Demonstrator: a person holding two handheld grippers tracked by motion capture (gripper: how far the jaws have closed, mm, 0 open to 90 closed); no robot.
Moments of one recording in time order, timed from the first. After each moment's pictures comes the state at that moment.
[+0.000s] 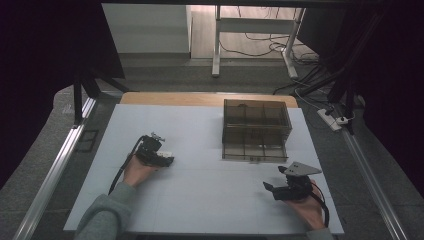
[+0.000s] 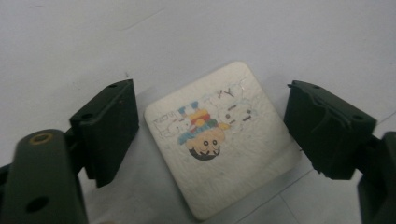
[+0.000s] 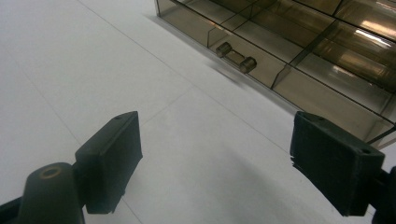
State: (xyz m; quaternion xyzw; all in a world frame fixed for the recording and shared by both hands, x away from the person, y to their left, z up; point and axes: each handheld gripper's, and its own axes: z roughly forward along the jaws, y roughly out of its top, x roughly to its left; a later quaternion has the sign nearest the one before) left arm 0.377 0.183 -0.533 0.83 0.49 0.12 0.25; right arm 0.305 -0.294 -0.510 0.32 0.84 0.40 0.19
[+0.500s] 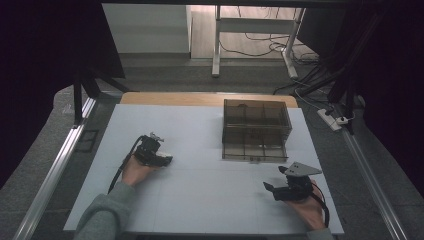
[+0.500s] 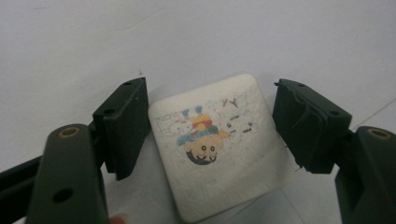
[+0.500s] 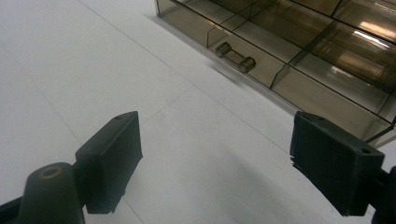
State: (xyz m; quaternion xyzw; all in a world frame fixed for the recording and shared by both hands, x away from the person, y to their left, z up) left arm 0.375 0.186 -0.531 0.83 0.48 0.11 0.25; right arm 0.304 -0.295 -0.509 0.32 0.84 0.40 0.19
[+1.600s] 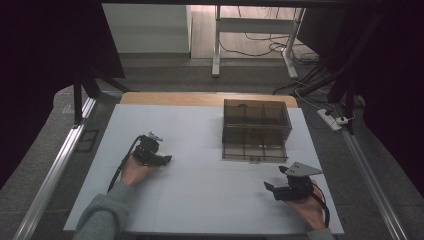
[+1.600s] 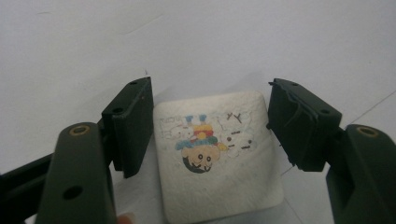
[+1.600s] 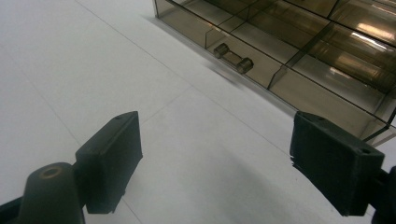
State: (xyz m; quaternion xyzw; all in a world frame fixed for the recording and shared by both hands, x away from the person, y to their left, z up) left arm 0.373 0.189 -0.528 0.83 0.48 0.11 0.27; right arm 0.304 -0.296 -0.509 0.32 0.84 0.40 0.19
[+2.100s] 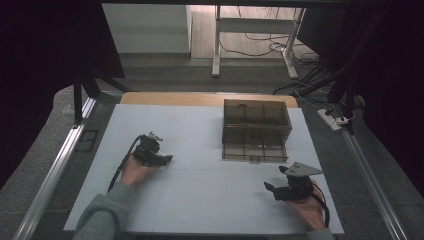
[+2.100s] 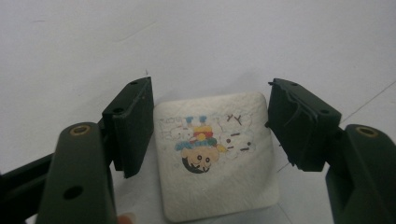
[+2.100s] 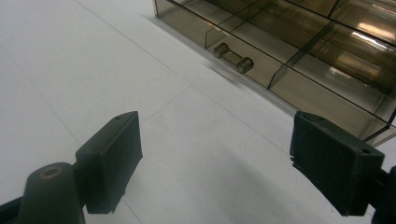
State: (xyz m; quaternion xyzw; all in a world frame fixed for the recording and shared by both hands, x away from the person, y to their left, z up) left arm 0.371 0.188 -0.525 0.83 0.47 0.11 0.28; right arm 0.304 -0.296 -0.509 0.32 0.84 0.40 0.19
